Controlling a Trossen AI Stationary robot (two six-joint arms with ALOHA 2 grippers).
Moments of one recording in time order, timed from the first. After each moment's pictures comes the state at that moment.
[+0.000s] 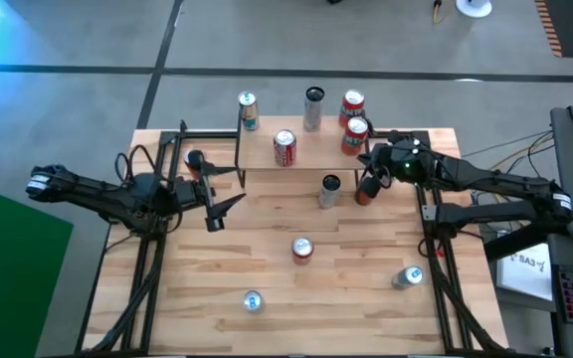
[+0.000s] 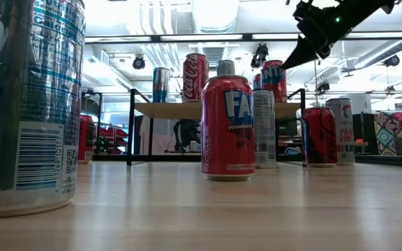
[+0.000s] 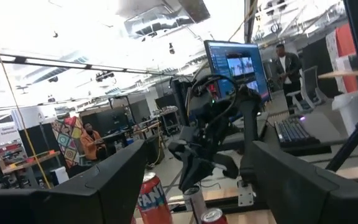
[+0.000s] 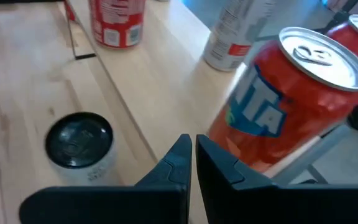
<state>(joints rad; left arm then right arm) -0.17 0.86 0.59 0.61 -0.36 0.41 -0.31 0.91 0.78 -0.39 0.29 -0.08</state>
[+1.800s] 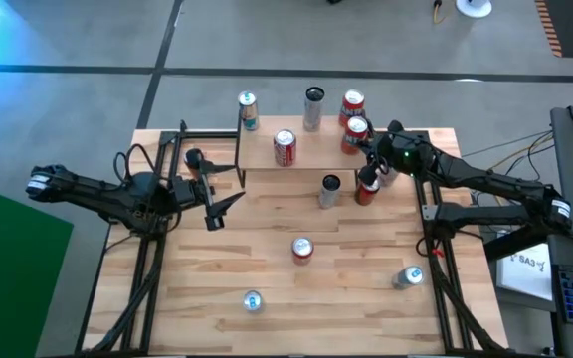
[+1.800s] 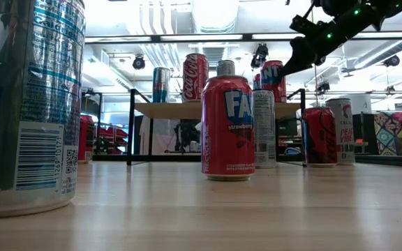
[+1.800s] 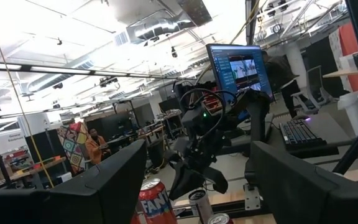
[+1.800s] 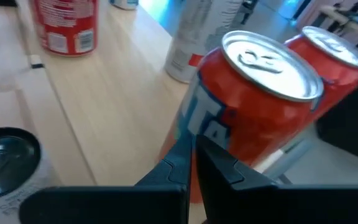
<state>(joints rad) -0.17 0.86 0.61 0.61 -0.36 0.45 -0.48 0.94 0.70 -0.17 0.21 -0.21</state>
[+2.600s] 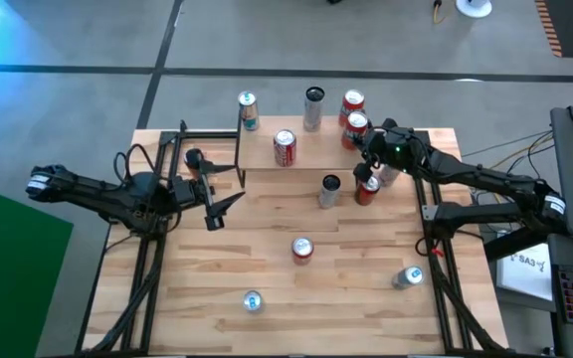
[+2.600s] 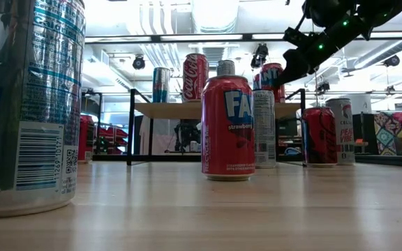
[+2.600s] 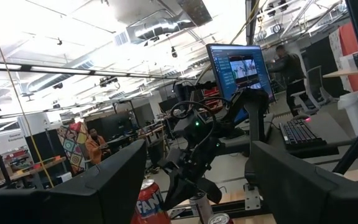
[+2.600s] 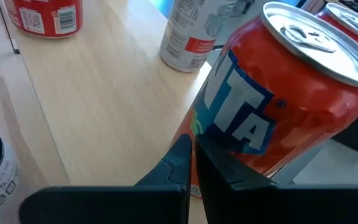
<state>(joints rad) -0.17 0.86 0.61 0.61 -0.36 0.45 -0.53 1.03 0.70 -0.12 0.18 -0.25</state>
